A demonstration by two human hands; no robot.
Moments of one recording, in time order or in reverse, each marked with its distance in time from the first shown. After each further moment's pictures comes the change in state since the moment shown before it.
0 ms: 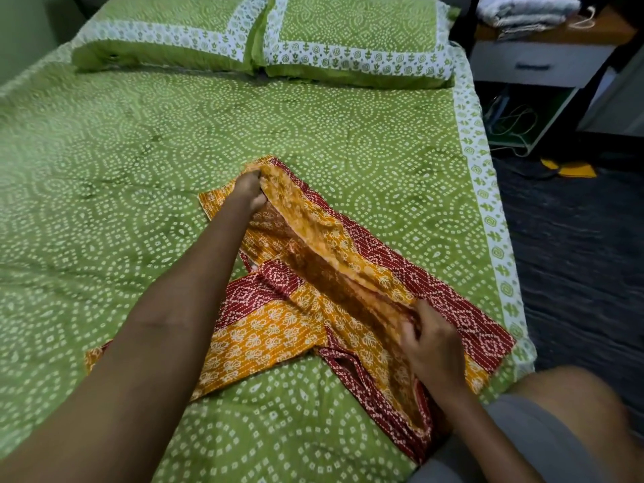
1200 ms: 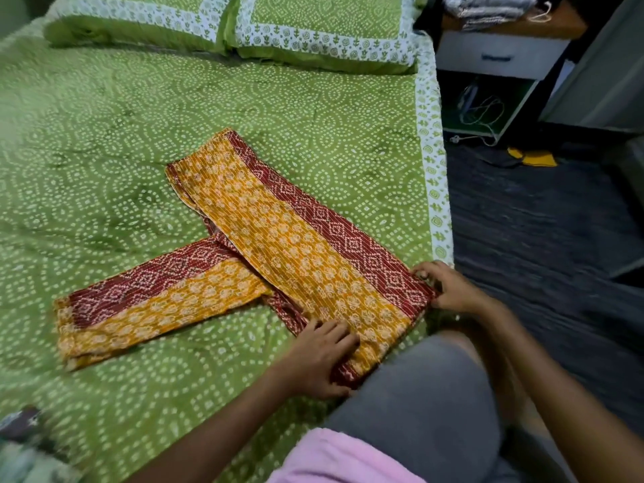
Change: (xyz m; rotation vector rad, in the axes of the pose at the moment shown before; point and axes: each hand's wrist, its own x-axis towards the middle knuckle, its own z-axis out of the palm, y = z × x) left_hand -0.267 -0.256 -0.030 1.876 -0.847 1.162; right_hand 0.028 0.148 -0.087 0.093 -0.704 0.110
